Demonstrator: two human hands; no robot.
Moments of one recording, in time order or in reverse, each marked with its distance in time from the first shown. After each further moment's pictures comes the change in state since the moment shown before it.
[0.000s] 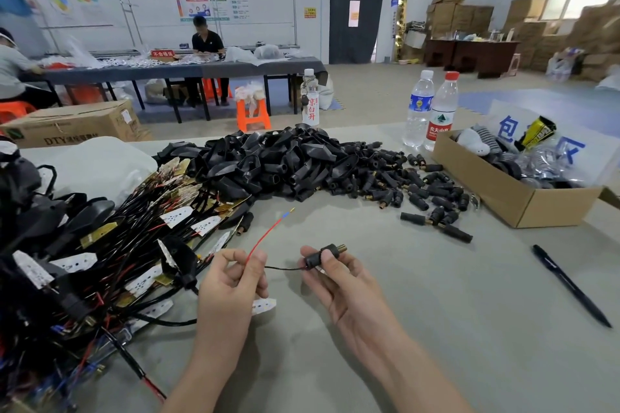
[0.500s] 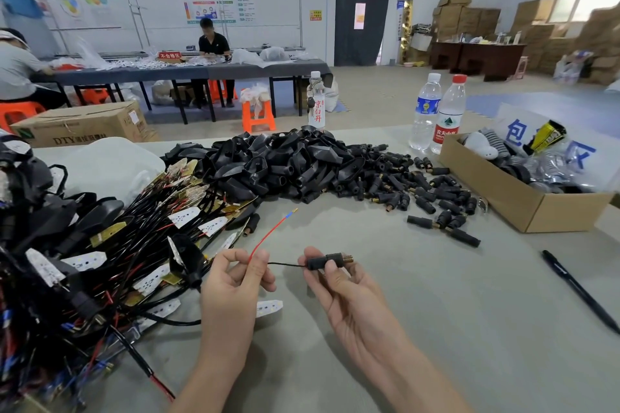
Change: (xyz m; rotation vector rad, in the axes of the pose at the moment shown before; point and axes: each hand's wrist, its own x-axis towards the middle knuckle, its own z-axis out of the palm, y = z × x) left_hand 0.002 0.001 0.002 -0.072 0.079 0.021; right_hand -0.004 0.006 0.006 0.111 -0.031 0.019
